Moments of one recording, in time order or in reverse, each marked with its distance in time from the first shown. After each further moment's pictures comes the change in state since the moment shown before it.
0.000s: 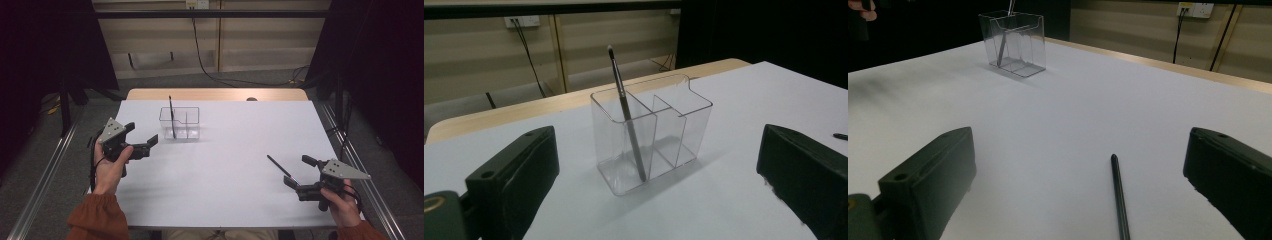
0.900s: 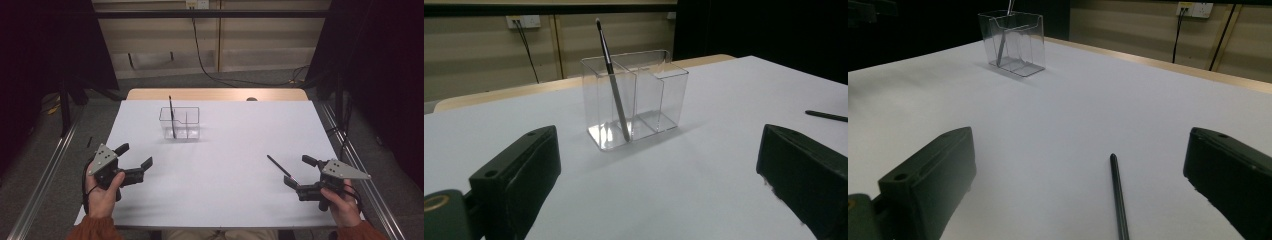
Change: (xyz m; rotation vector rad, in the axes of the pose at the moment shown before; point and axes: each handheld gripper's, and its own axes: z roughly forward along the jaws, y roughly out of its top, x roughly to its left) left arm -0.021 -0.042 -0.044 -0.021 0.010 0.007; right arm 0.000 0.000 0.000 0.002 -0.002 0.000
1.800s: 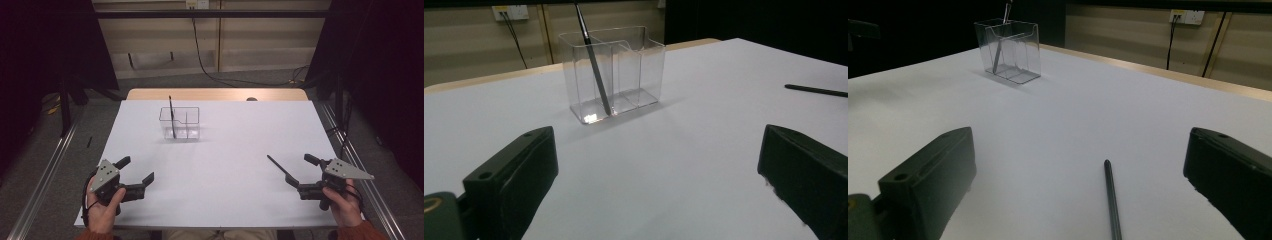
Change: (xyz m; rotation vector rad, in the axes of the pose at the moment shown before) left arm -0.017 -0.019 -0.017 0.022 -0.026 0.010; right arm -0.001 0.002 -0.003 -0.023 -0.016 0.004
